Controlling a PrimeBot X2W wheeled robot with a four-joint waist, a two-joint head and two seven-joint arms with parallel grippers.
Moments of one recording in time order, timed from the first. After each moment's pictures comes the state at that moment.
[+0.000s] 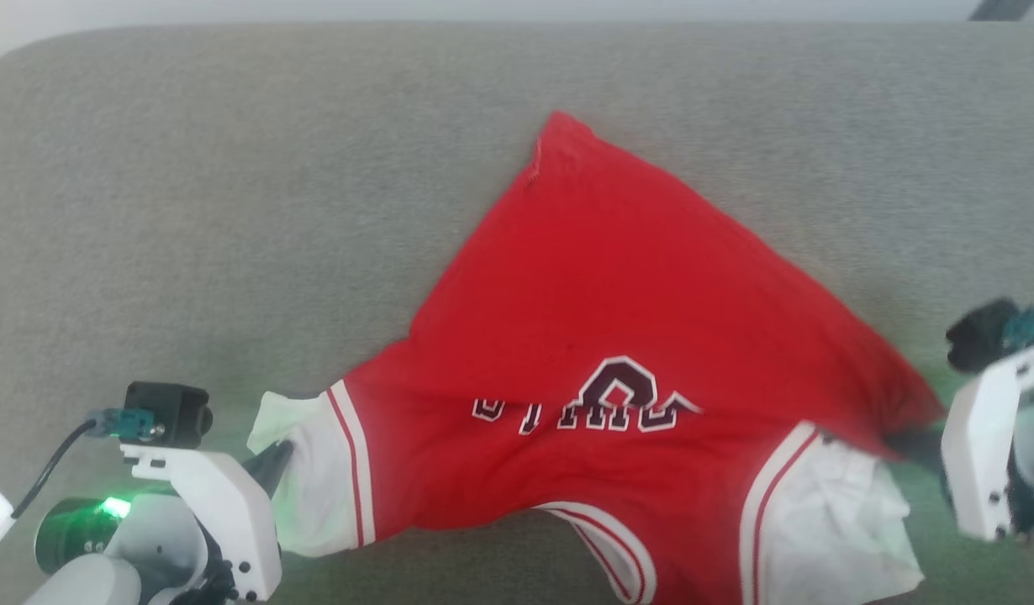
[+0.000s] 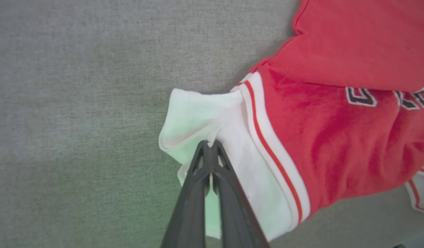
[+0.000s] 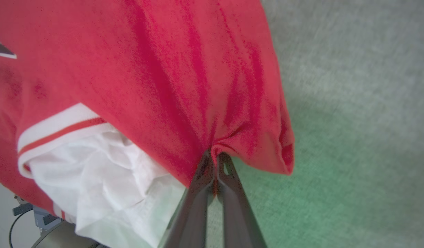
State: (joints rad) left arm -0.16 0.71 -0.46 -0.16 -0.89 0.31 0.42; right arm -0.36 -0.78 0.44 0.12 0.92 0.13 0.76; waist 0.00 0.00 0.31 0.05
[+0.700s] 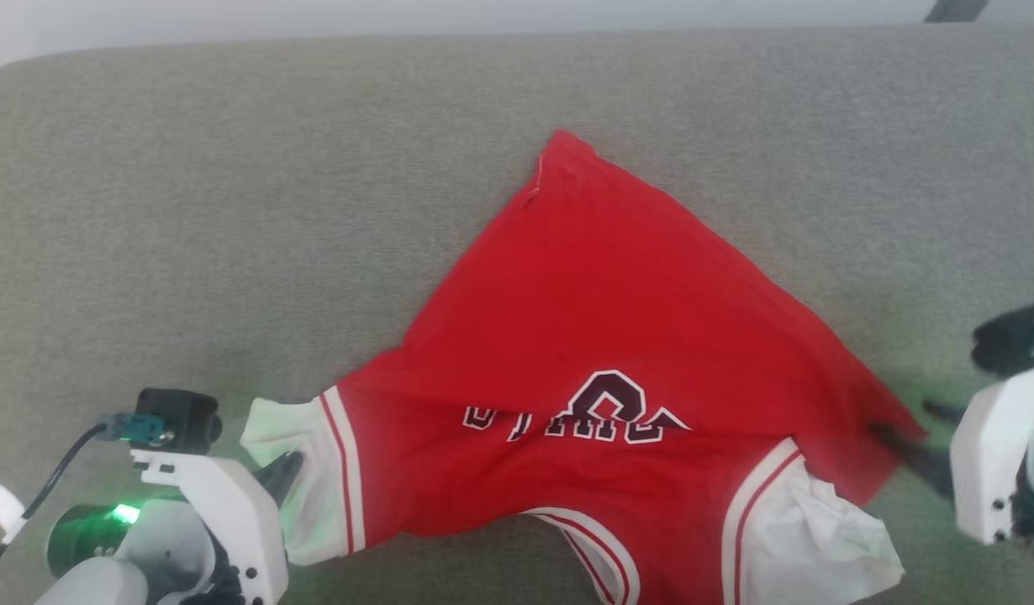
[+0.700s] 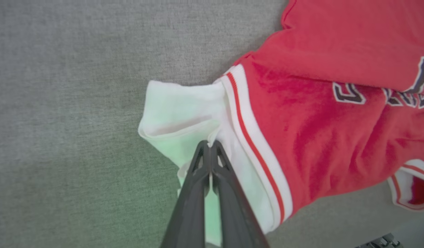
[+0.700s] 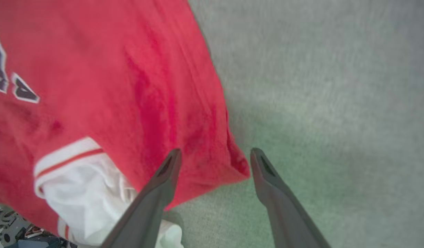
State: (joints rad) left arm -0.14 0.72 -0.46 -0.16 -0.91 0.30 0.43; right arm -0.17 -0.62 0.18 -0.01 0.73 0.13 0.77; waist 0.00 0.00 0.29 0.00
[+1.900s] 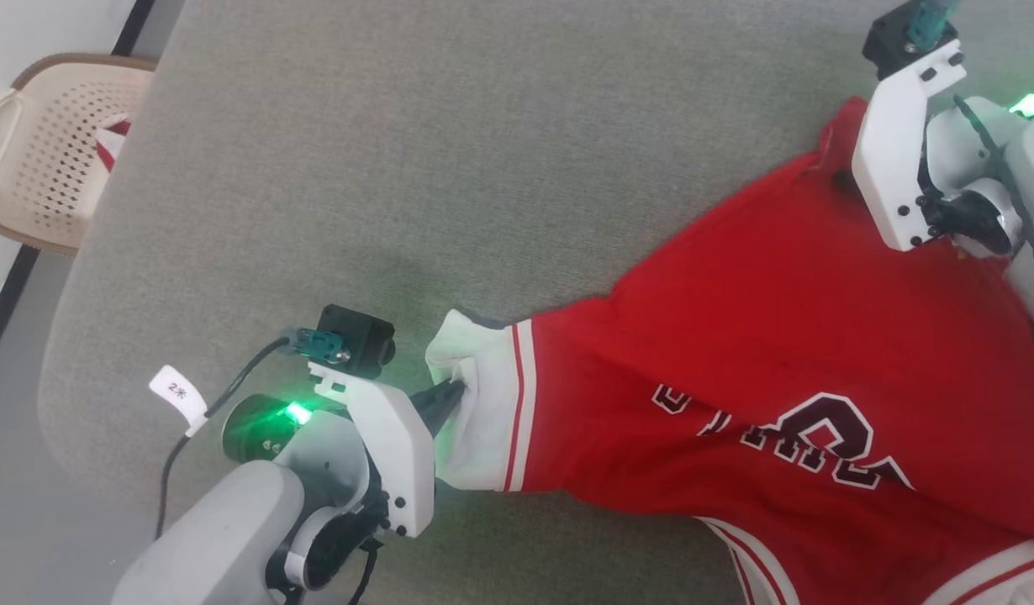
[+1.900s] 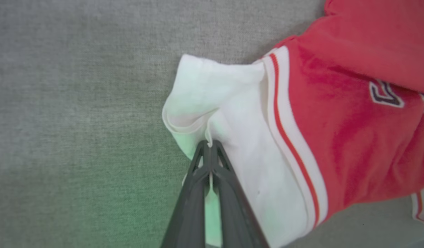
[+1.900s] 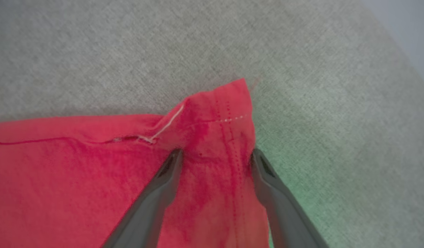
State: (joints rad) left arm -0.44 0.47 -0.65 0.04 -0.84 0.14 0.42; right arm -1.11 -0.51 0.80 0.71 0.68 0.13 0.77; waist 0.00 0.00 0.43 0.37
